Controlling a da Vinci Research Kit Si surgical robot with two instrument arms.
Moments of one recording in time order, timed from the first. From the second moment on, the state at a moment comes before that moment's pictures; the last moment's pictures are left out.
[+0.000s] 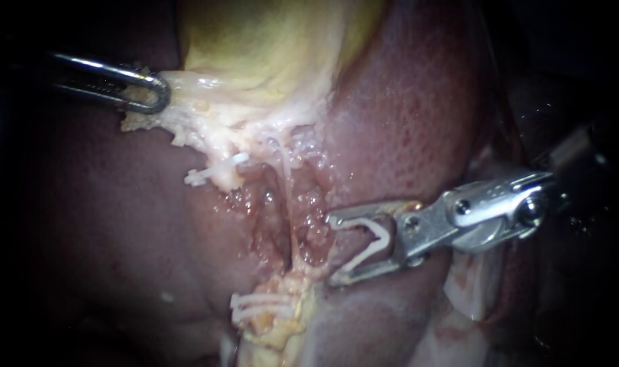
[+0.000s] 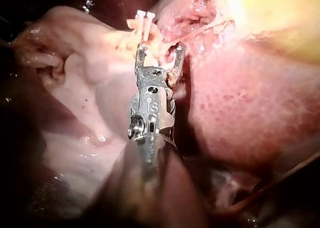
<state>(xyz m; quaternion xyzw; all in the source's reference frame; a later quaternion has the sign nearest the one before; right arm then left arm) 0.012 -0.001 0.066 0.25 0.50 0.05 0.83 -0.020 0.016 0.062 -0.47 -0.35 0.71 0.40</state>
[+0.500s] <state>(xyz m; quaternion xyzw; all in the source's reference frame) 0.016 0.000 0.072 0.30 0.54 0.14 0.77 -0.020 0.016 0.062 -0.47 -0.35 0.71 0.40</state>
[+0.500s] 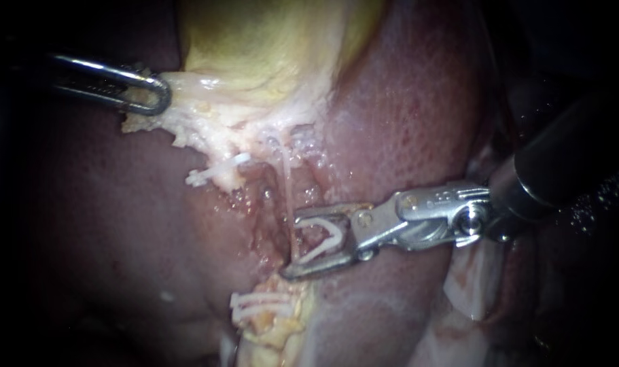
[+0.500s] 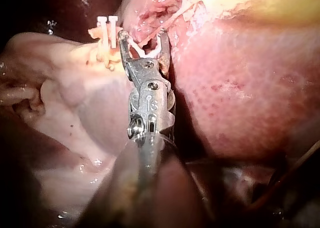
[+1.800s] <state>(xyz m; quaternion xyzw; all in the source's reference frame) 0.017 -0.003 0.066 0.45 0.57 0.17 0.67 -0.020 0.016 0.062 -0.47 -0.35 0.71 0.40</state>
